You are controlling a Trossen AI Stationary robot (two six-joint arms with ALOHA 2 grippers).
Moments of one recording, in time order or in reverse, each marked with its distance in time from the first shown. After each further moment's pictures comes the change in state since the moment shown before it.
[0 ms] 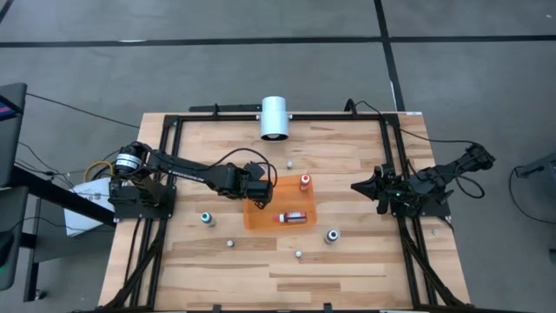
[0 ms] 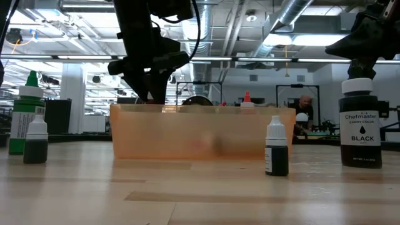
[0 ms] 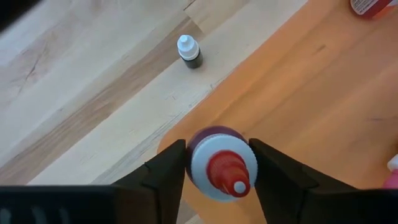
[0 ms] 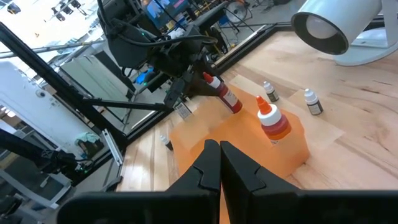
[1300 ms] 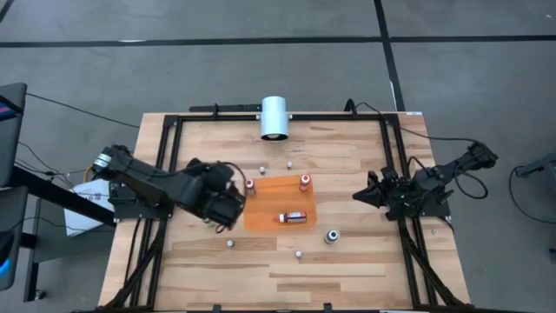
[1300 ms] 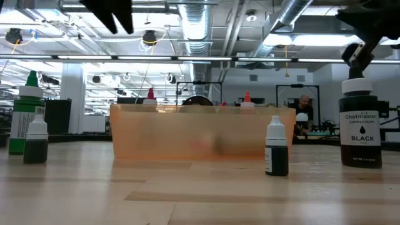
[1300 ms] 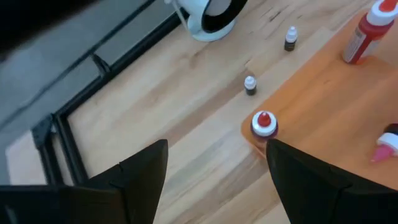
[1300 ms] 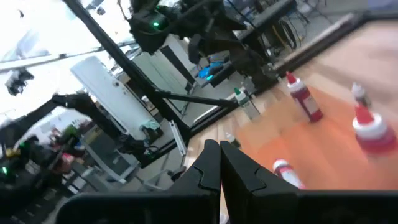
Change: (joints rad) left arm -0.287 -0.181 0.251 -0.710 -0.302 -0.357; right arm 0.001 0.072 0.012 0.232 -0.233 -0.069
